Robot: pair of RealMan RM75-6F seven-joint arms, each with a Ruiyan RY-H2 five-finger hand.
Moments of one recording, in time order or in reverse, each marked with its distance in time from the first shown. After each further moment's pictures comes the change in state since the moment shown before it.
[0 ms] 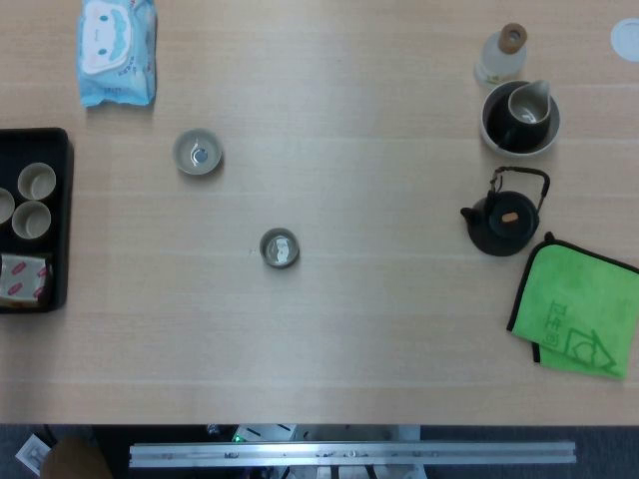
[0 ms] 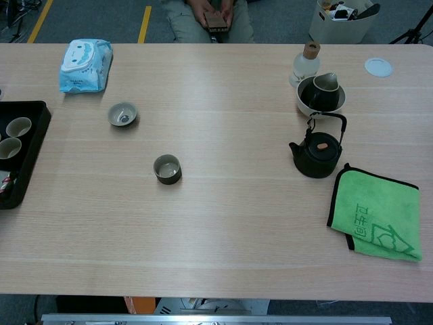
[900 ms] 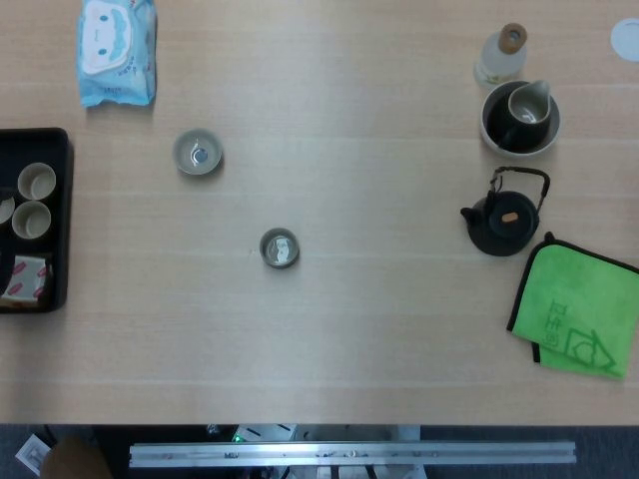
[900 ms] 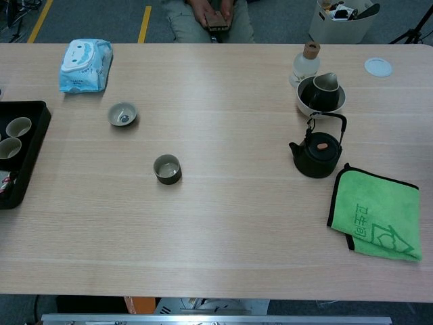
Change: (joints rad) left arm -0.027 0.011 -0.001 -0.021 0.007 -0.039 0.002; right arm 0.213 0.083 0.084 -0.142 0.094 -0.292 -0.082
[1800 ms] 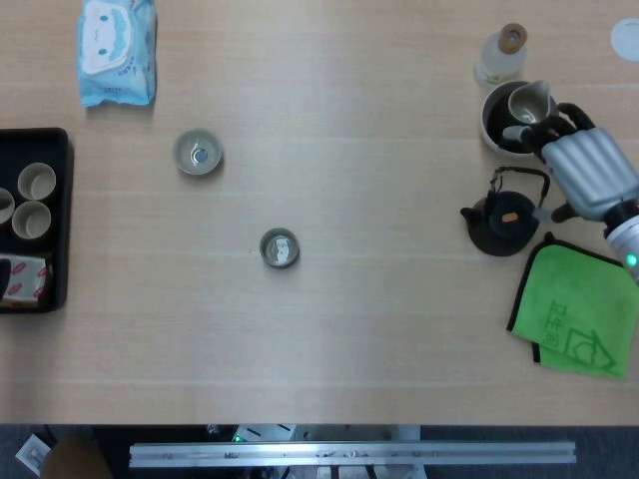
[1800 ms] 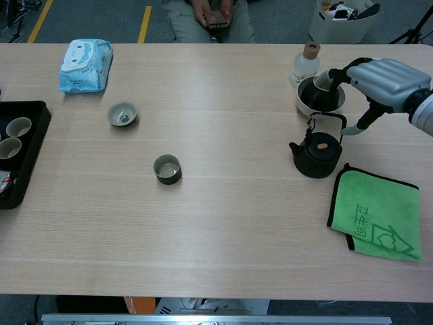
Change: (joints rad) left arm 0.011 0.009 0.018 0.000 -0.016 -0.012 -0.013; right arm 0.298 -0.302 0.007 0.184 0.216 -0.313 -0.214
